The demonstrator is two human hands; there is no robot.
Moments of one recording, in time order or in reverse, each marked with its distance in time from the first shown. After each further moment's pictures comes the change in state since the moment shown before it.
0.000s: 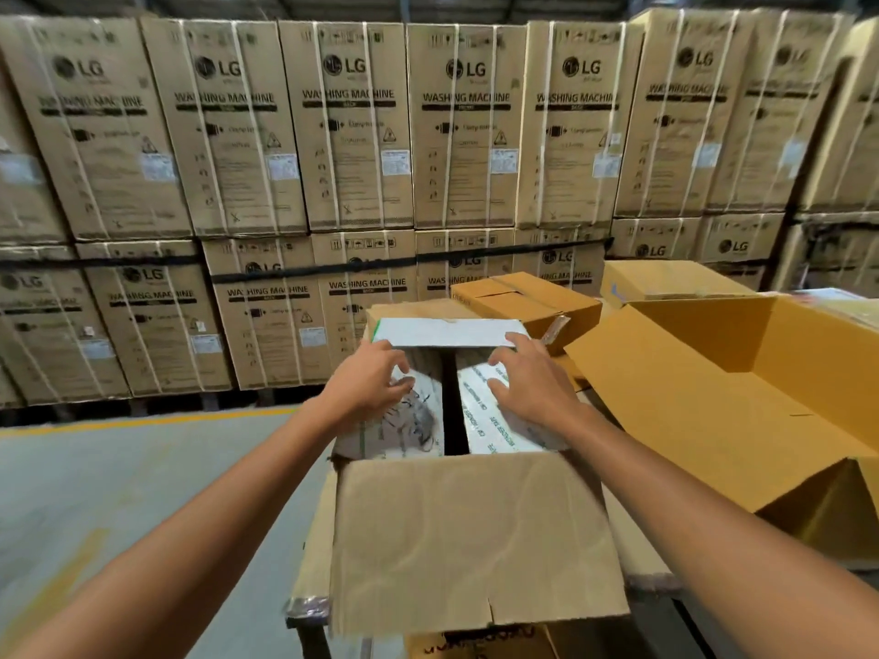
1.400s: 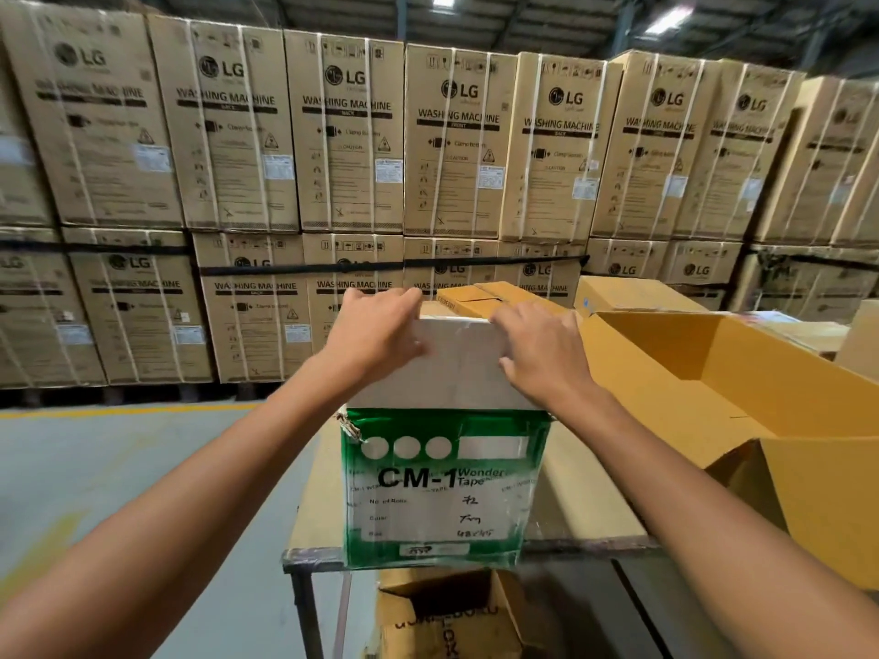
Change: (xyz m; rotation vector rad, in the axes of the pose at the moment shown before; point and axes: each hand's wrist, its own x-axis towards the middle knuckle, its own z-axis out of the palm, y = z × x) left_hand -0.071 0.096 -0.110 0.244 0.234 0.018; right_hand -0.089 -0.053 -0.109 -0.235 0.231 -0.098
